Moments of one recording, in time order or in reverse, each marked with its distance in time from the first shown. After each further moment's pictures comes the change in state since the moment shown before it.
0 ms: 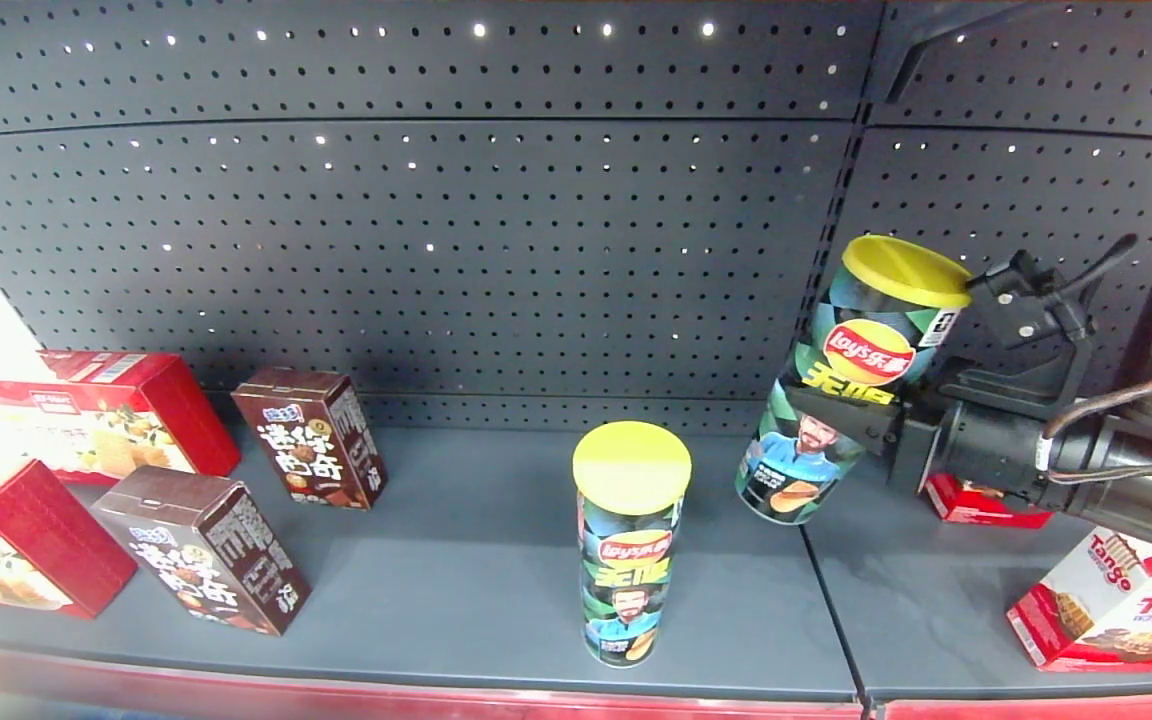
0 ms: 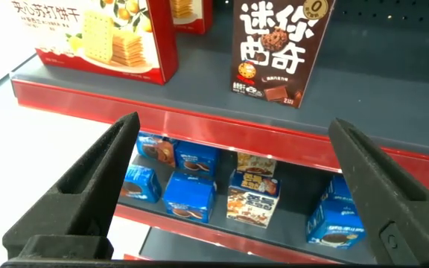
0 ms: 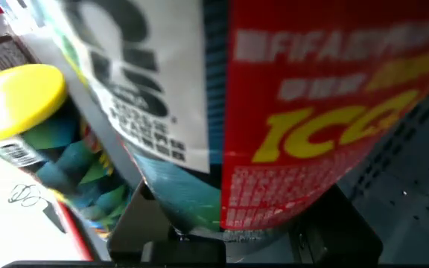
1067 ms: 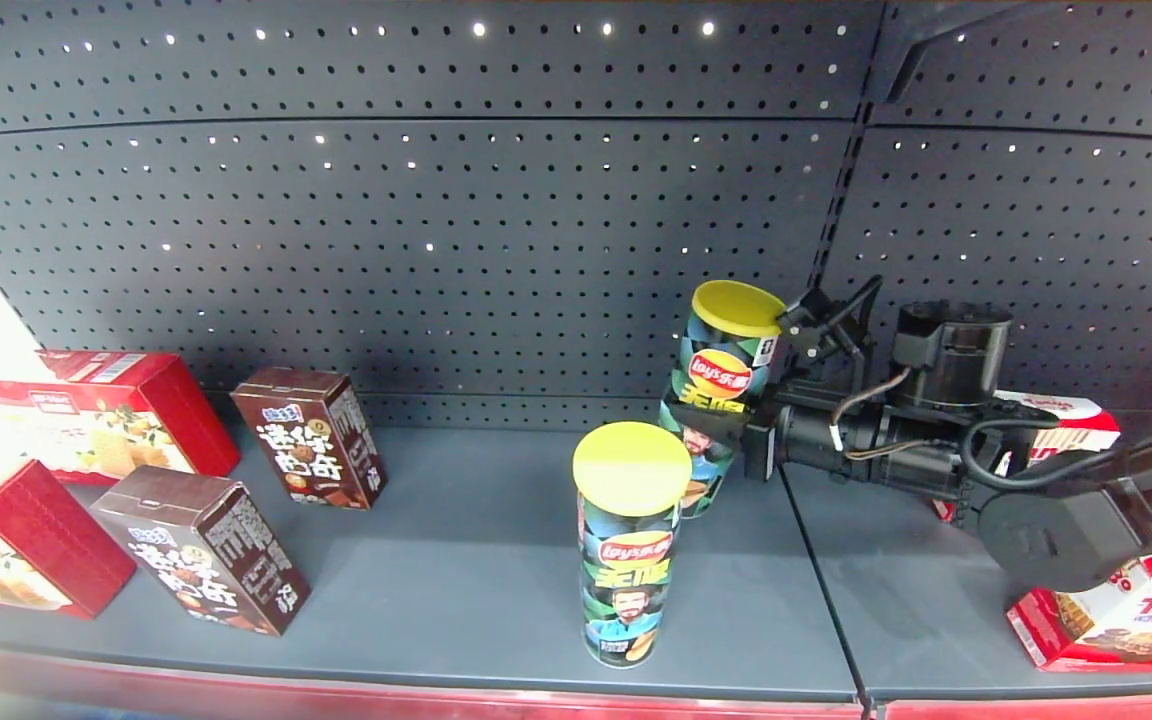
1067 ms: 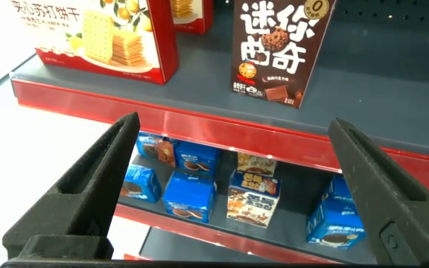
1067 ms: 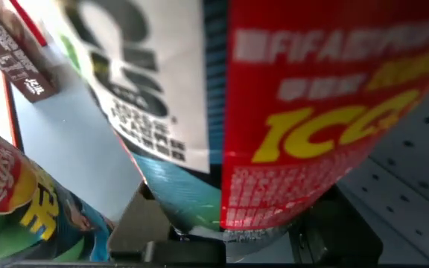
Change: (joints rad) left arm 0.000 0.000 0.000 0.000 0.000 0.000; right arm 0.070 0.350 -0.241 -0.053 0.071 -0.033
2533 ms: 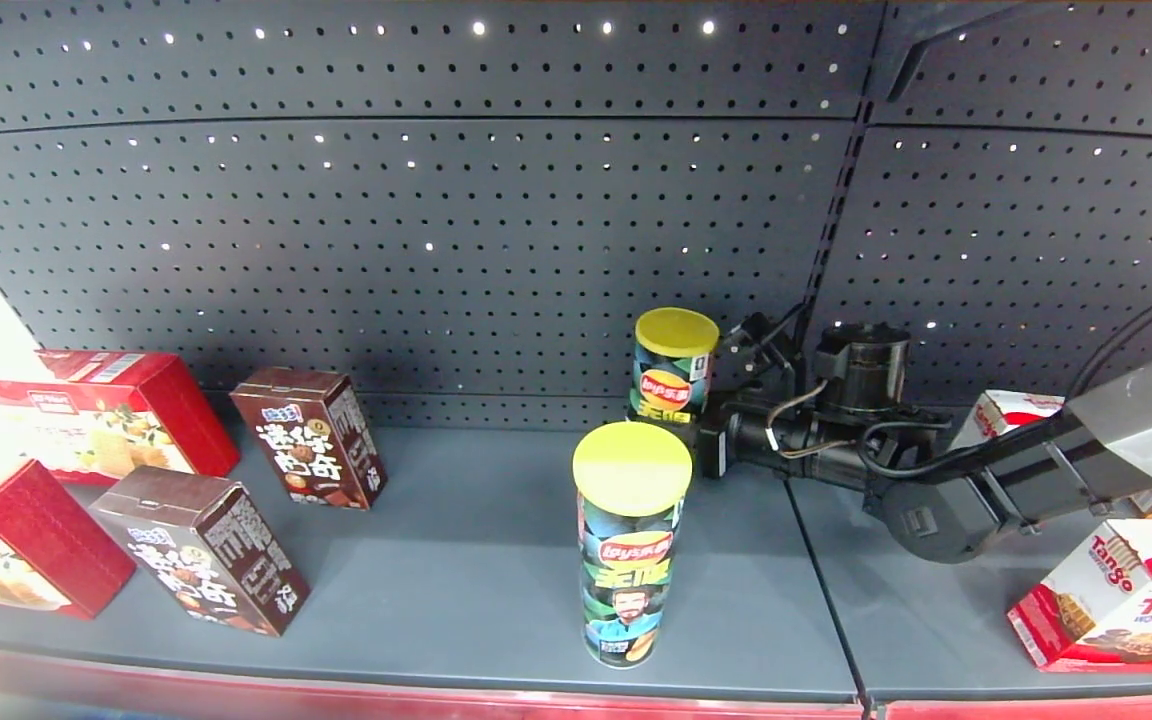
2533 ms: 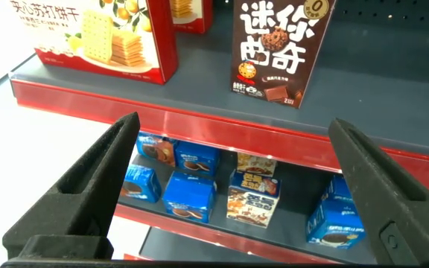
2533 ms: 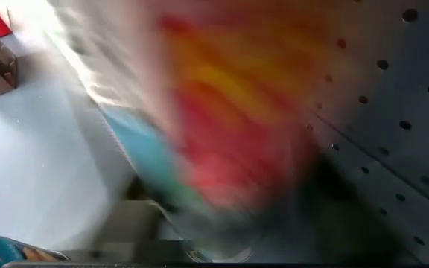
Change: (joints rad) left arm 0.000 0.000 0.000 0.000 0.000 0.000; right arm -0.009 0.193 -0.156 -0.011 0.003 0.001
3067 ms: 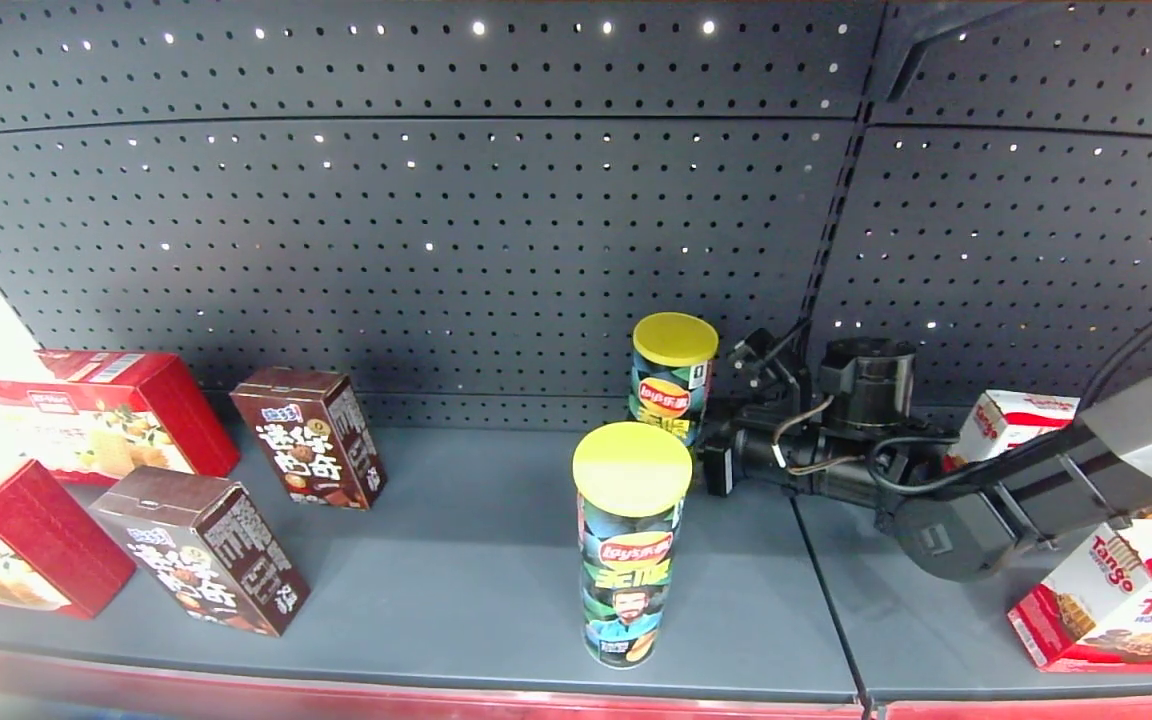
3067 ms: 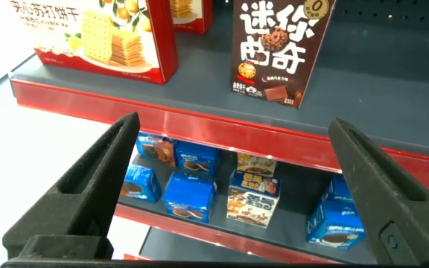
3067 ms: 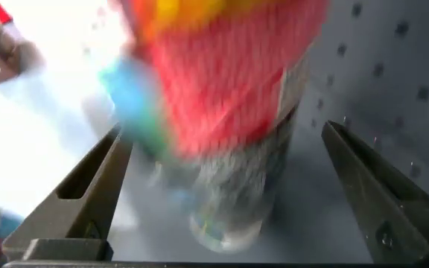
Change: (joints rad) left arm 0.000 0.000 0.000 0.000 0.000 0.000; right arm 0.005 -0.029 0.082 -0.012 -0.008 -0.001
